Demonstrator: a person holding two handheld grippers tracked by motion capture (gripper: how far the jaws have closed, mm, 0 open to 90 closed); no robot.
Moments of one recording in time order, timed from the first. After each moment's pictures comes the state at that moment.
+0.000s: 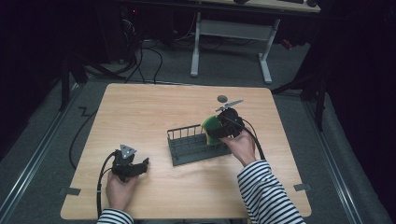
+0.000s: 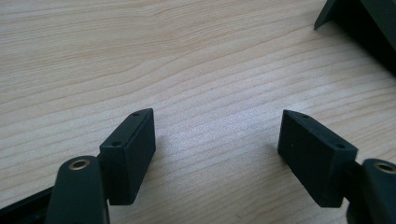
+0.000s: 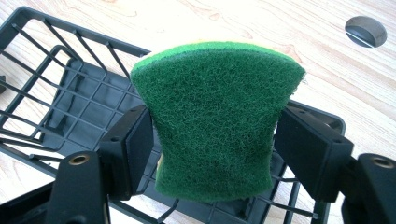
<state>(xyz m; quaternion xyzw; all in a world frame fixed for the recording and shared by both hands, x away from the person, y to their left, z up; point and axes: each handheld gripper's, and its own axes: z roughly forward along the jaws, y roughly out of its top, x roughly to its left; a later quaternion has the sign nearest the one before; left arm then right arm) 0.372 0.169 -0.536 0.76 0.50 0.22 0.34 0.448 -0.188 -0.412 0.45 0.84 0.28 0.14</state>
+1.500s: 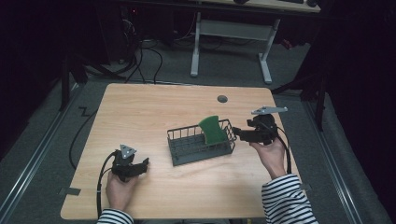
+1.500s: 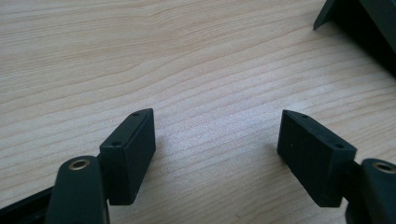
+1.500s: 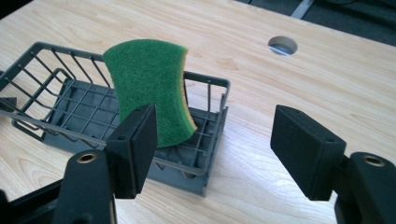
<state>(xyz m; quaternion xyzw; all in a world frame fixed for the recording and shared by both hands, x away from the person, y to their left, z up) 0.372 0.169 -0.536 0.76 0.50 0.22 0.34 0.396 -0.271 -0.380 0.48 0.78 0.36 0.20</state>
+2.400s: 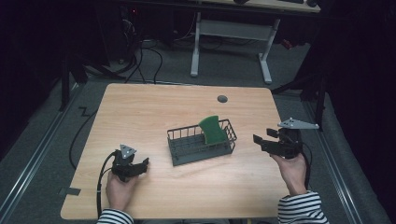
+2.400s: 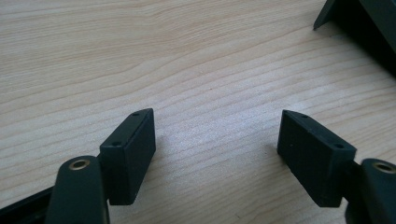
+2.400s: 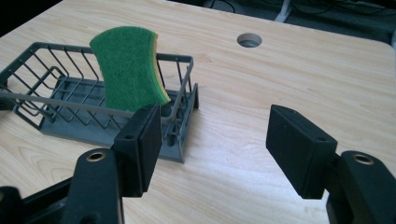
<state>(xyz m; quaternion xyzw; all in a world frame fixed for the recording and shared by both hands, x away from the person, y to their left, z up) 0.372 0.169 -0.536 0.76 0.50 0.22 0.34 0.347 -0.322 -0.382 0.50 0.74 0.39 0.22</state>
